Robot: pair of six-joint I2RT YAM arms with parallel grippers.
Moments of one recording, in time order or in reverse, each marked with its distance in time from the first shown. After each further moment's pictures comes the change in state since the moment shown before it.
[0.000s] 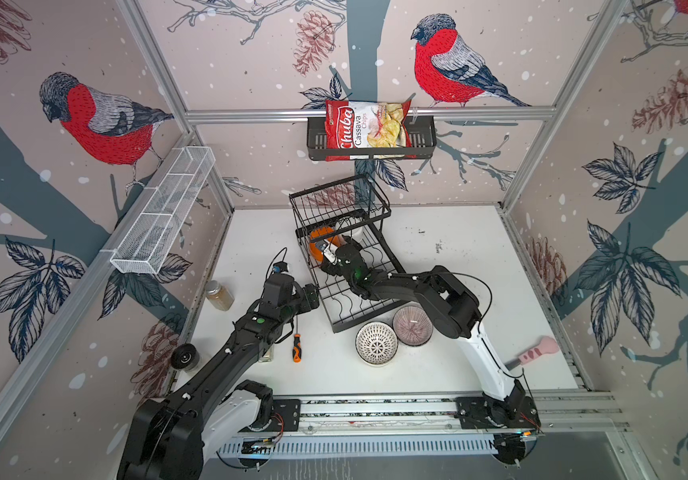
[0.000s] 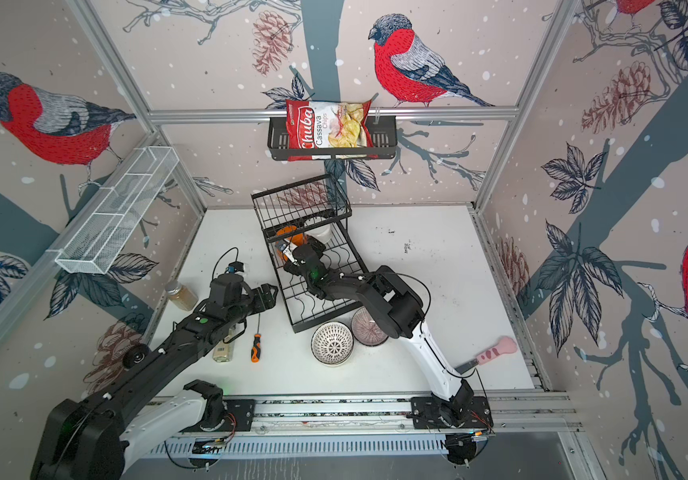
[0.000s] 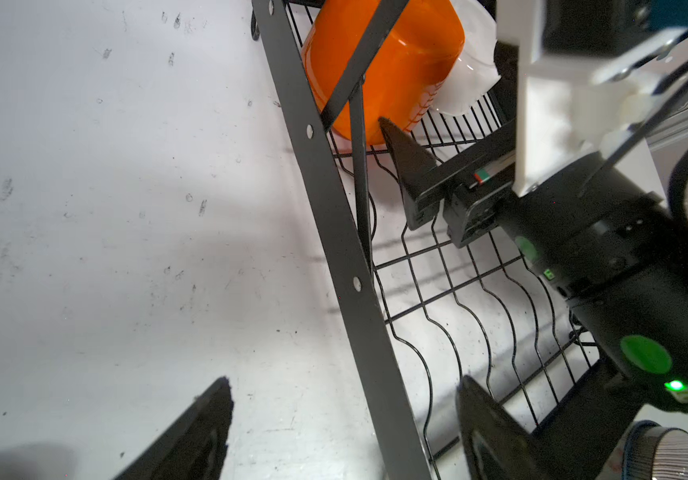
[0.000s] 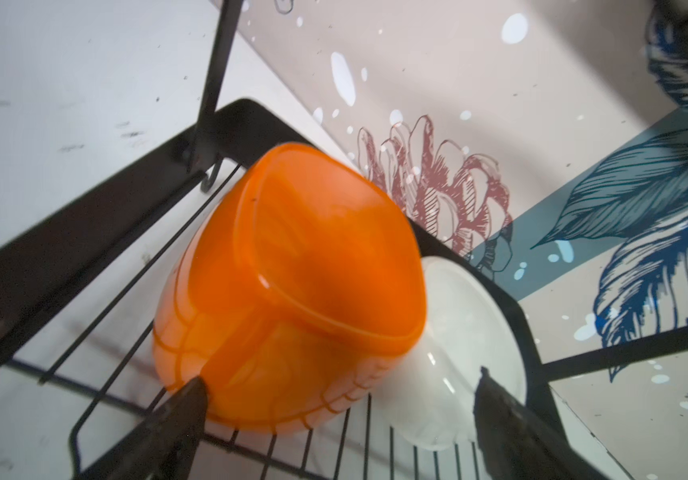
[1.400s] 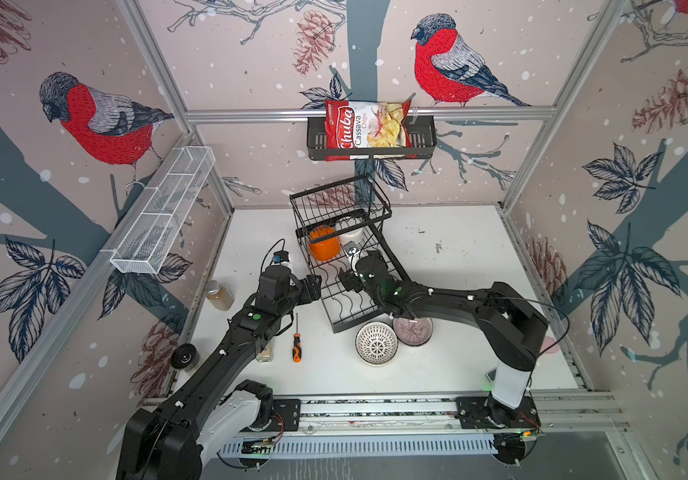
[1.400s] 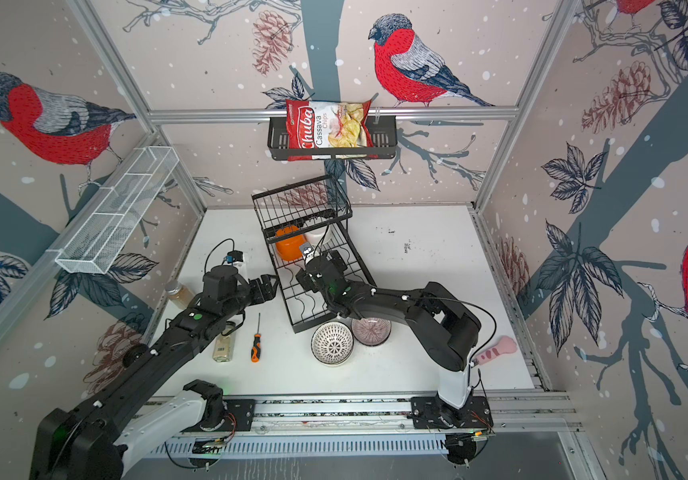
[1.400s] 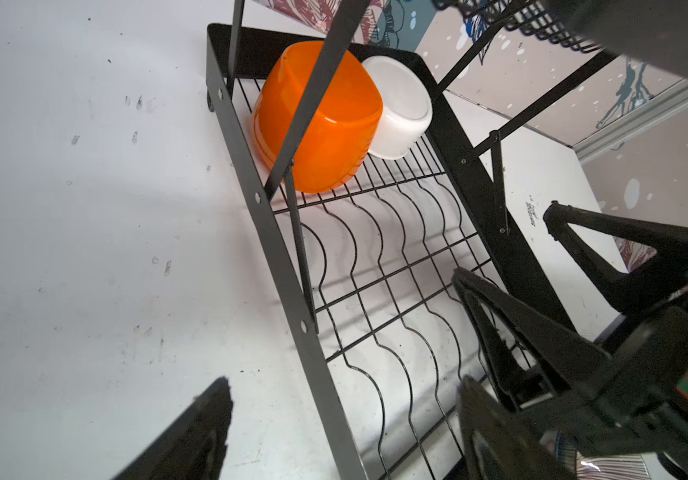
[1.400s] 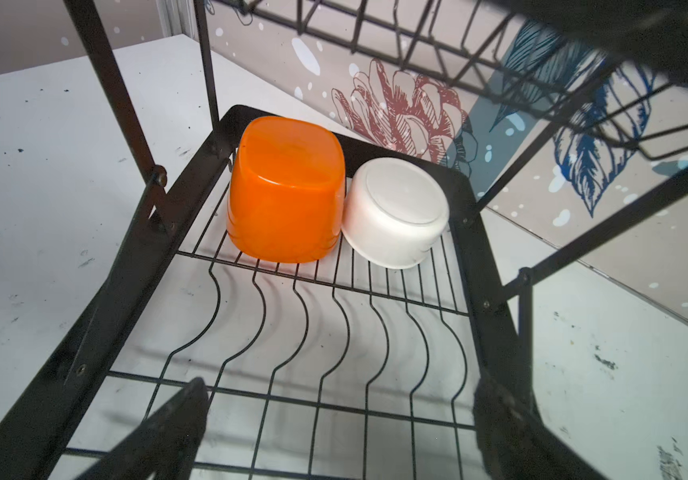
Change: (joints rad) left arm 0.000 -0.032 0.096 -0.012 0.058 0.046; right arm 0.070 -0.529 -0.445 -0.233 0.064 0.442
